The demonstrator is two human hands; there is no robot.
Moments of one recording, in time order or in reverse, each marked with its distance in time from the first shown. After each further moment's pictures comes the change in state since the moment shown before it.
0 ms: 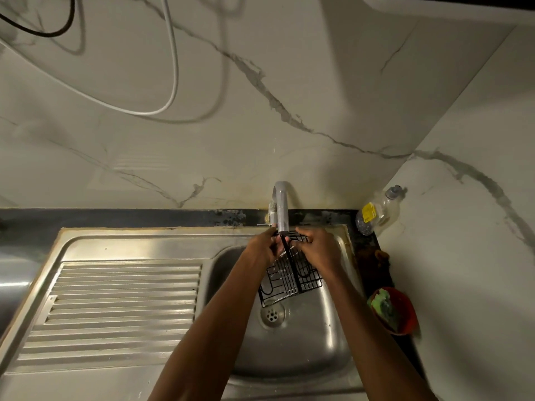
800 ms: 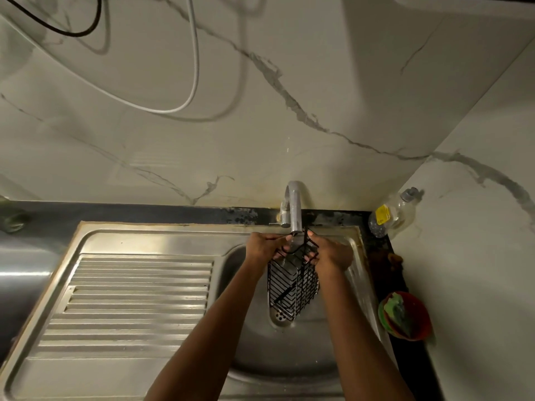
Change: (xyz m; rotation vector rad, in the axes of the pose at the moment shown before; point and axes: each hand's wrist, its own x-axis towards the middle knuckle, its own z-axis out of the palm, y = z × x) left_hand -0.012 -0.001 -0.050 0.621 -0.095 0.539; right_hand 0.018 0.000 0.042 0.922 0.351 0.702
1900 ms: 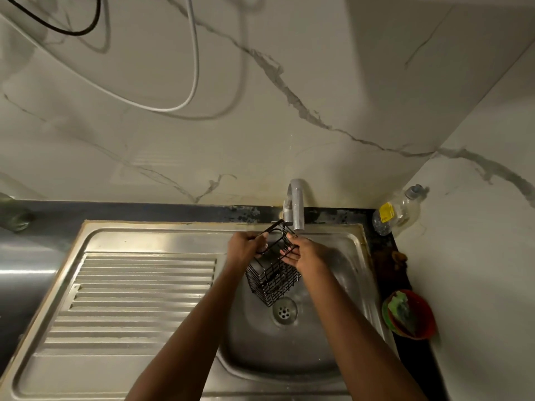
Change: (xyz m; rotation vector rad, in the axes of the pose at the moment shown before) left_hand 0.000 -0.009 -0.050 0.353 0.158 0.140; right_hand -0.033 0.008 0.035 0.071 -0.484 0.322
